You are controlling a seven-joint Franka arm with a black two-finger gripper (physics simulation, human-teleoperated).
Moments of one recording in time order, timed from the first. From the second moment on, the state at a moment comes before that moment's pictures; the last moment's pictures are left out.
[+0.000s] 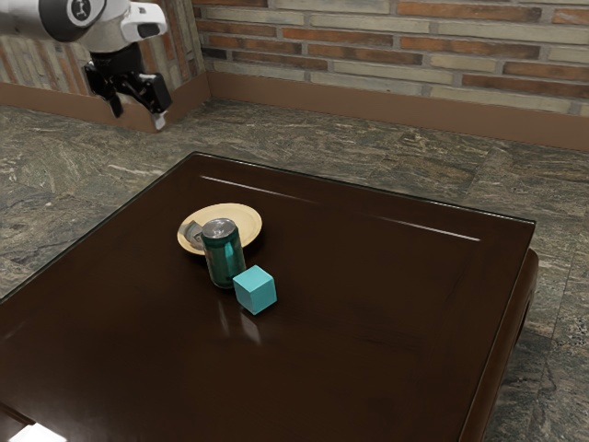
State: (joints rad) arm -0.14 0.05 0.28 -1.51 0.08 1.74 0.10
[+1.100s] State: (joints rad) arm -0.27 0.29 0.27 -1.73 -0.12 1.96 -1.07
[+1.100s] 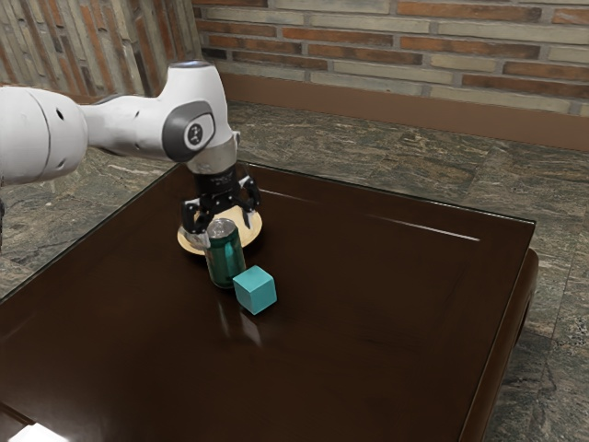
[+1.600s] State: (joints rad) arm -0.29 0.44 0.27 -1.74 -0.19 2.13 -1.31
